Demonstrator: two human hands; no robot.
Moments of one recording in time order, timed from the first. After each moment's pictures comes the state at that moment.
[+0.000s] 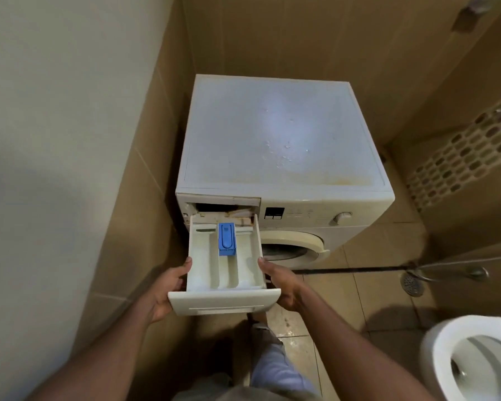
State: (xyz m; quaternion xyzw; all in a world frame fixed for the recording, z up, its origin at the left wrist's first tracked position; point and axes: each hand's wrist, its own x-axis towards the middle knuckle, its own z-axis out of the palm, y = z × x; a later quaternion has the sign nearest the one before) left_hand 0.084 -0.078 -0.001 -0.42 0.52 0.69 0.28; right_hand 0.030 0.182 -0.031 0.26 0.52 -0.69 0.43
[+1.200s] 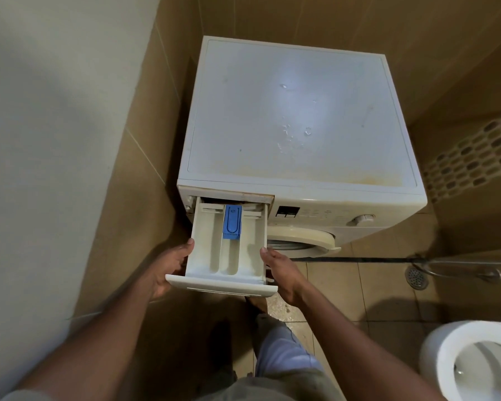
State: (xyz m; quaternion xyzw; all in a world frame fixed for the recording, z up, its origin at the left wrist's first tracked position) left_hand 0.028 -0.108 -0.039 -0.43 0.54 0.66 0.30; right_hand -0.010 0.160 -0.062 0.22 0.62 -0.63 0.41
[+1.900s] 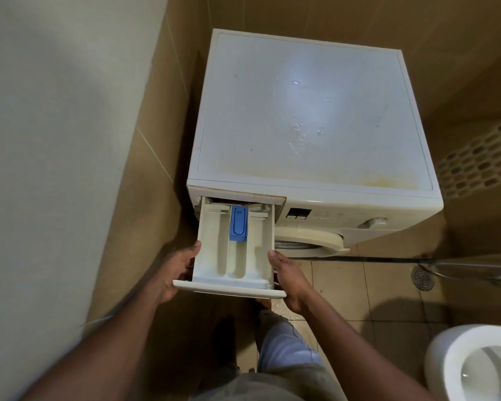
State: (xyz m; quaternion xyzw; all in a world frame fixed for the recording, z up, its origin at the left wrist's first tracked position) left_hand 0.028 -0.111 -0.045 -0.43 0.54 0.67 0.28; right_hand -0.004 0.151 -0.062 0.25 0.62 -0.62 0.41
